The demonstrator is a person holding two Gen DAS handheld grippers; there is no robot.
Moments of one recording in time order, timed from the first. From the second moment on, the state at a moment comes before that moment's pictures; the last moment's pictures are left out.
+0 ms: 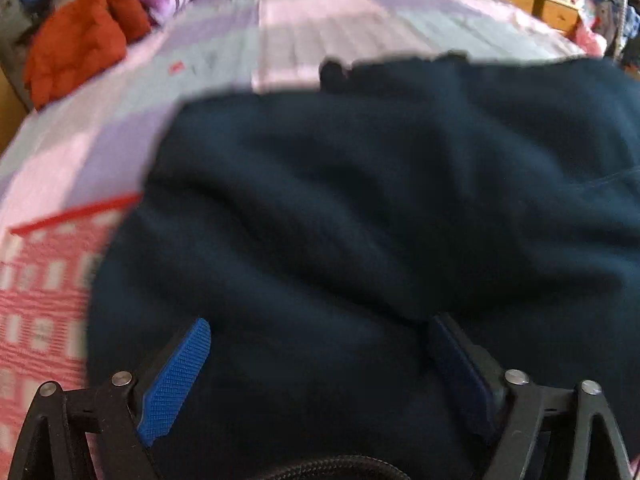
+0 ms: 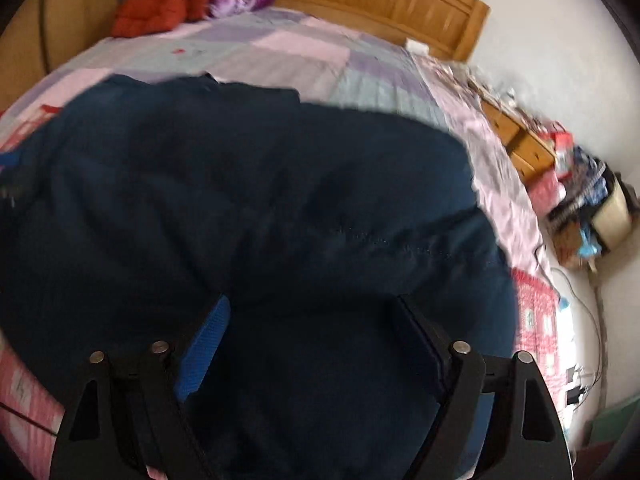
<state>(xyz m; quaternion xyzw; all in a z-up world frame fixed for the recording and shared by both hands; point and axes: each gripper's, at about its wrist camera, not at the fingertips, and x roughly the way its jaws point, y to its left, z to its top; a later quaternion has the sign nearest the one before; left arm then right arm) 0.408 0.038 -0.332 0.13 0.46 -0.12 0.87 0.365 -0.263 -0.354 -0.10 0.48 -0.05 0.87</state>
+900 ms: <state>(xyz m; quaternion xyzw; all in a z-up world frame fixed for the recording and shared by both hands) 0.501 0.017 -0.318 0.06 0.46 -0.05 0.88 0.487 -0.311 -0.343 -0.05 0.45 -0.12 0.88</state>
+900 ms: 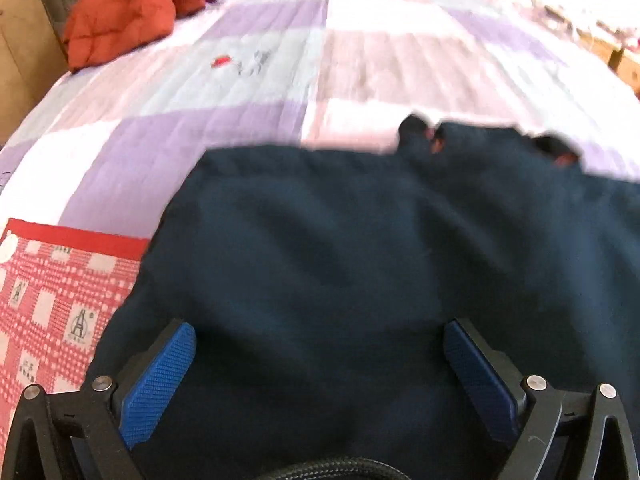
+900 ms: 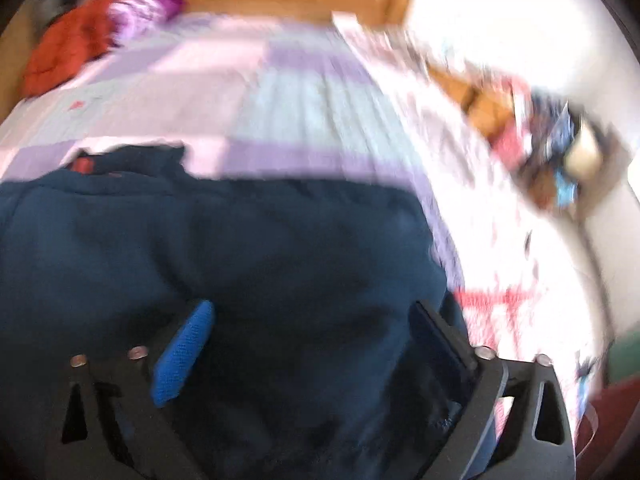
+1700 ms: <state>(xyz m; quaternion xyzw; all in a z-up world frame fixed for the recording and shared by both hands) 0.561 0.129 -0.372 0.06 0.50 0.08 0.86 0.509 -0.410 -0.400 0.07 0.49 -0.15 0.86</state>
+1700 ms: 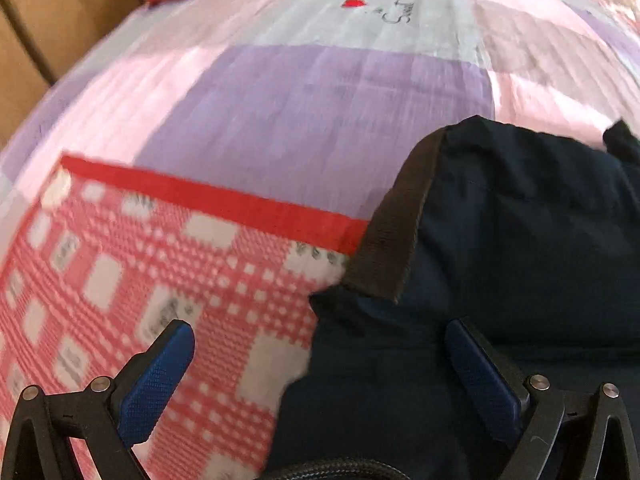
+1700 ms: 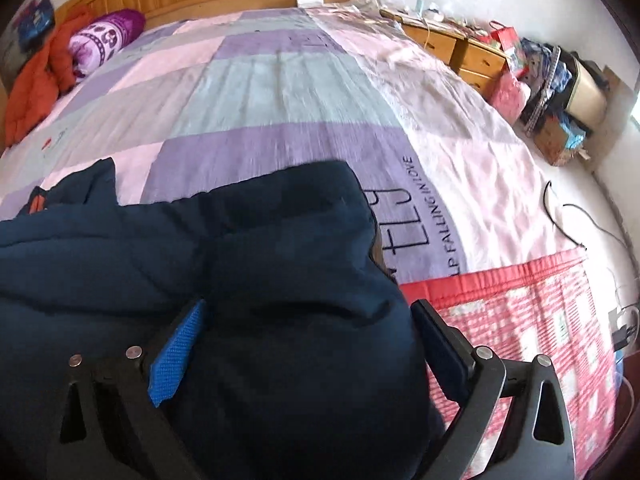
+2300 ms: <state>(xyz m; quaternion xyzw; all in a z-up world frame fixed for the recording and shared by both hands) 0.436 0.093 -0.308 -0.03 0.46 -0.04 0.89 0.395 -0.313 -0.333 0.00 0.38 -0.07 0.92</state>
